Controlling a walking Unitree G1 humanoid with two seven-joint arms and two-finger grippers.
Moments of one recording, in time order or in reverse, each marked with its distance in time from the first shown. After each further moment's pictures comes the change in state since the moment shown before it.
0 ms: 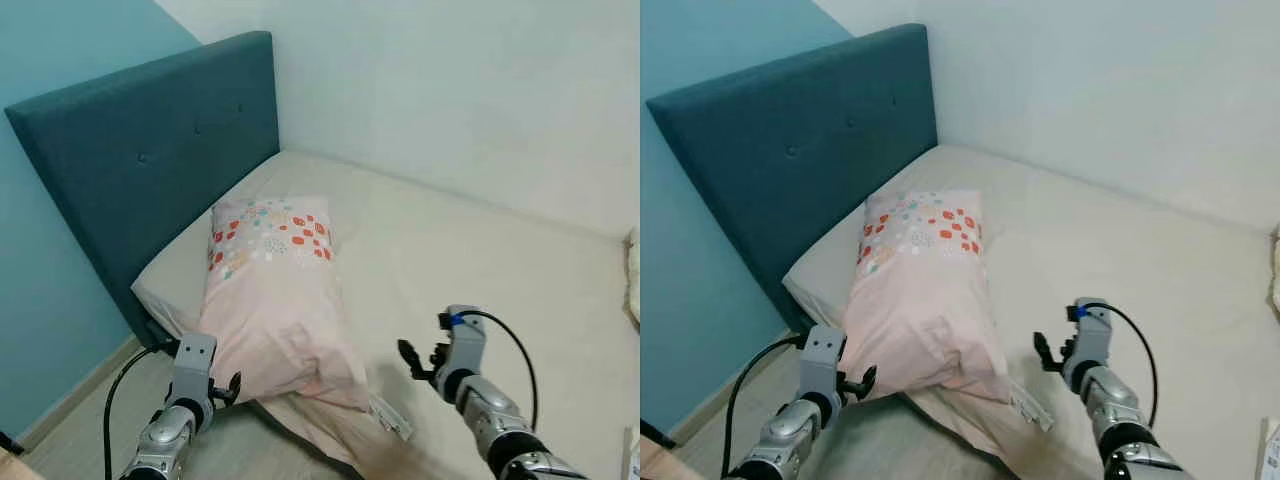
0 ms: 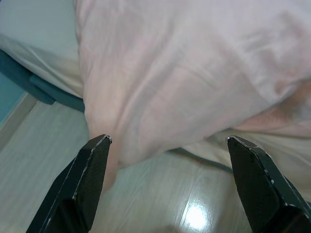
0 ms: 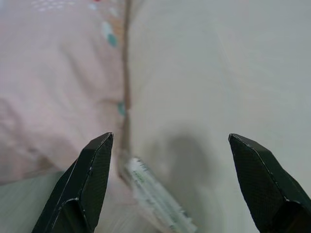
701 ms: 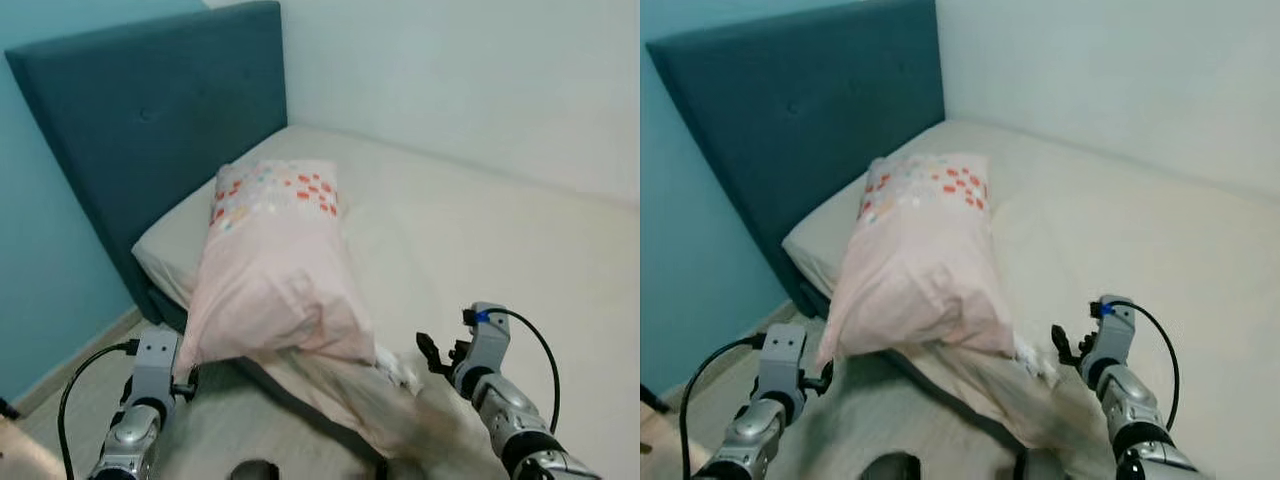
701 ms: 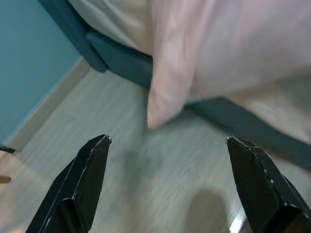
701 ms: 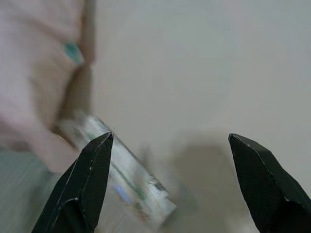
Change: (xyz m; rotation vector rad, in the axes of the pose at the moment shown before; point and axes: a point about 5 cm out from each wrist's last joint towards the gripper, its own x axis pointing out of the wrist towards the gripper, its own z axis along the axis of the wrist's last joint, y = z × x) left arm -0.008 0.047 0.002 0.039 0.000 0.209; right arm -0.005 -0.018 0.009 0.066 -0.049 -0.034
